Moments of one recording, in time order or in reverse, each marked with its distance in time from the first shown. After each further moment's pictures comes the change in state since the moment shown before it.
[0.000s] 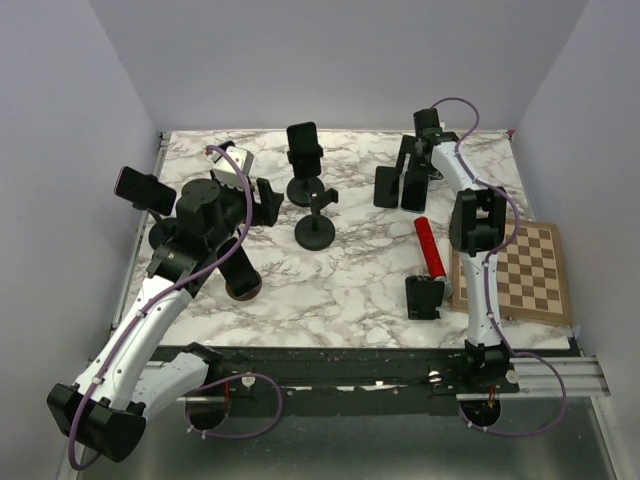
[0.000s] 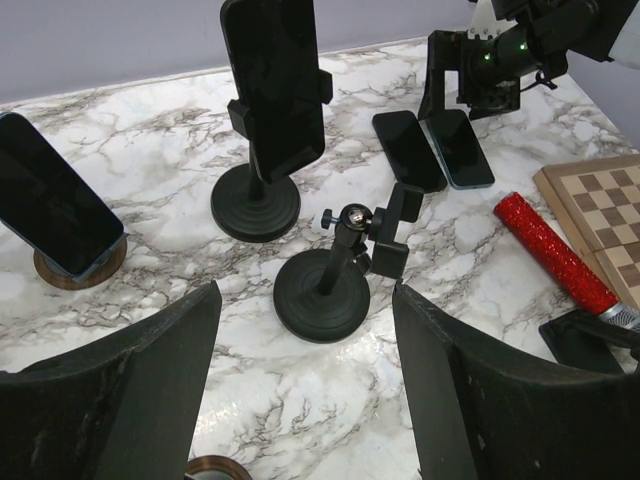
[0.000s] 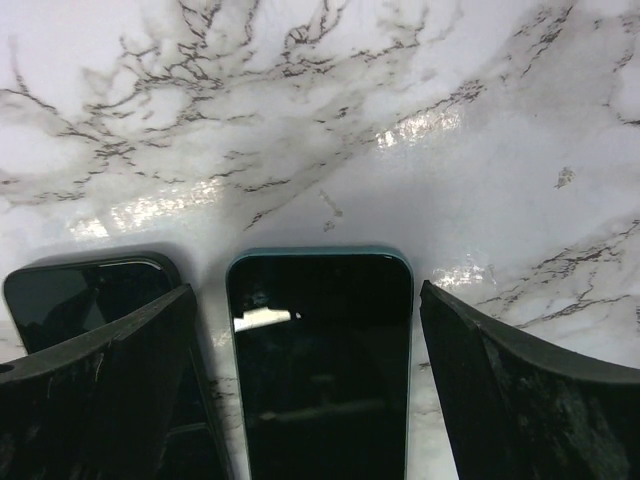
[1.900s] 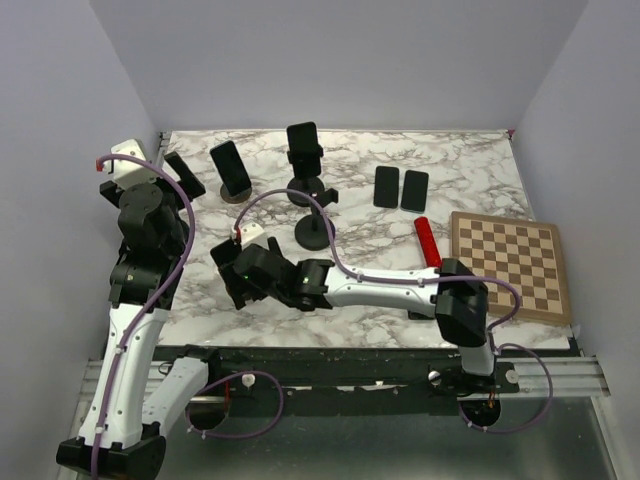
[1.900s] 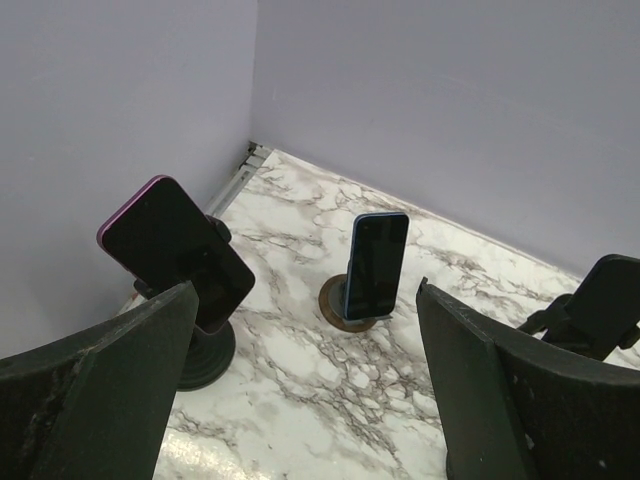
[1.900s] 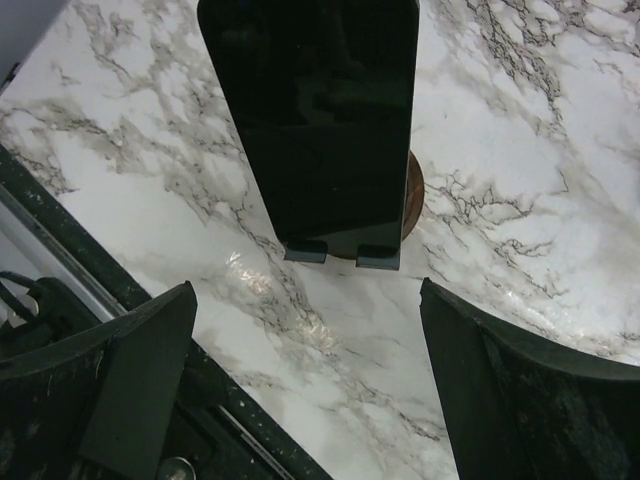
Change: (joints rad) left arm 0.267 -0.130 0.108 -0.083 -0.548 -0.082; right arm 1.156 -0.578 -0.661 0.419 0.166 0.165
